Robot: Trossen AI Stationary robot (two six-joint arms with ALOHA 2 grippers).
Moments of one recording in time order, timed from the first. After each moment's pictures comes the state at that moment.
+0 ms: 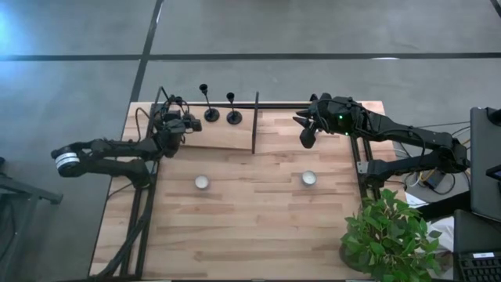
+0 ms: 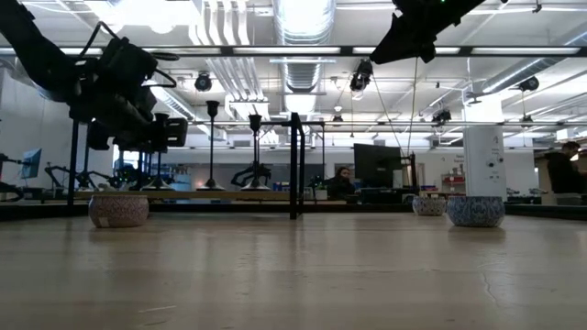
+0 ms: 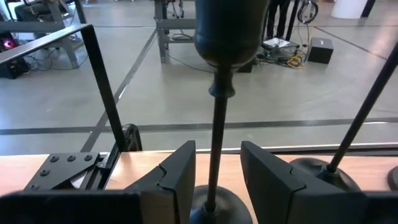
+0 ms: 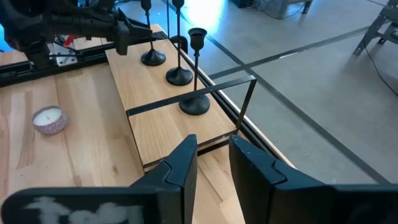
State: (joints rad) left arm 0.58 1.09 0.25 0.51 -0.89 -0.33; right arm -0.33 1.07 0.99 -0.36 0.18 0.07
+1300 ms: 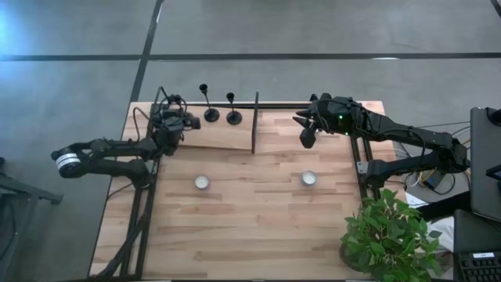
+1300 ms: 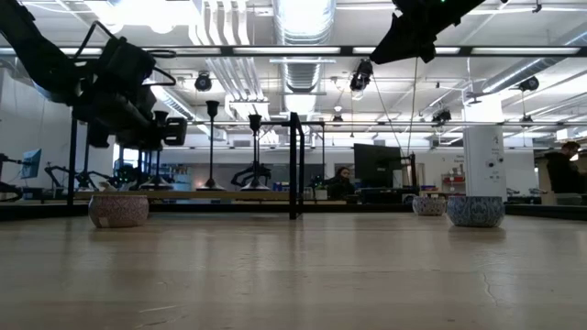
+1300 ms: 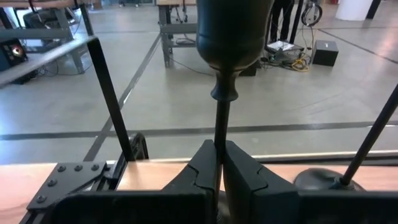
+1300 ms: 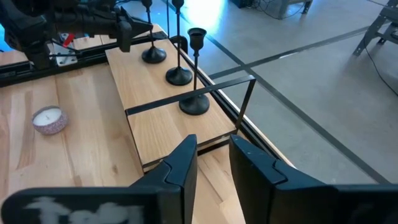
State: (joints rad) left arm 0.62 1.09 0.25 0.56 -0.88 -0.27; right arm -0.33 1.07 0.99 -0.36 0.18 0.07
